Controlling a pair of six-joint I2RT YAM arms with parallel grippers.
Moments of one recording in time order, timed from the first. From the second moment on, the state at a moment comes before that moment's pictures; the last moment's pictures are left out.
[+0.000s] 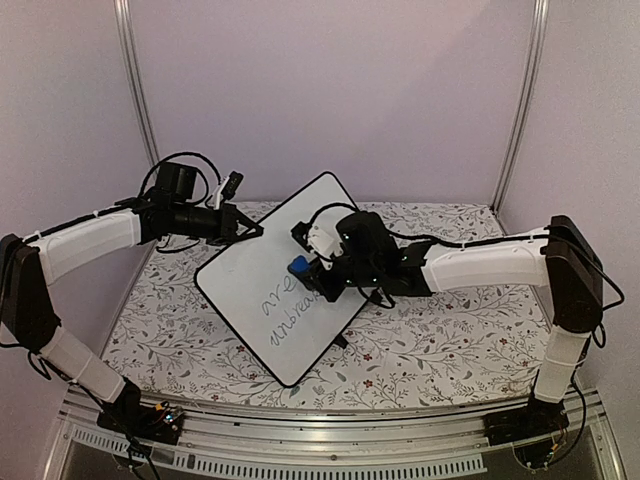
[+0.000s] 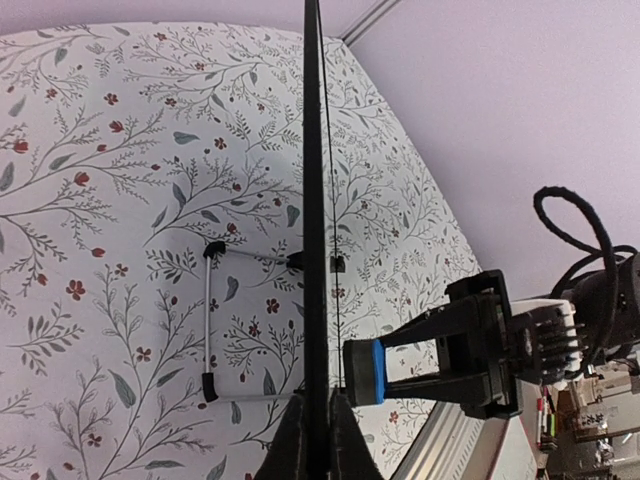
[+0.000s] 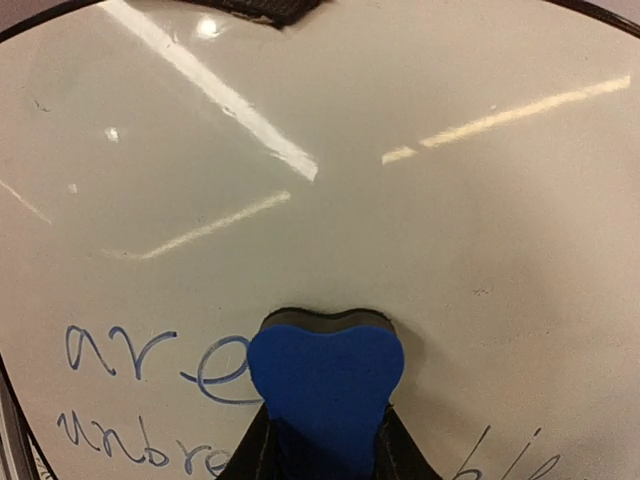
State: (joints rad) left arm -0.37 1.48 1.12 -0.27 0.68 -0.35; right arm 0.98 1.87 1.29 0.05 -0.02 -0.07
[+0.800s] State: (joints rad) left arm -0.37 1.48 1.12 -0.27 0.67 -0.36; right arm 0.98 1.87 1.17 0.35 0.12 0.01
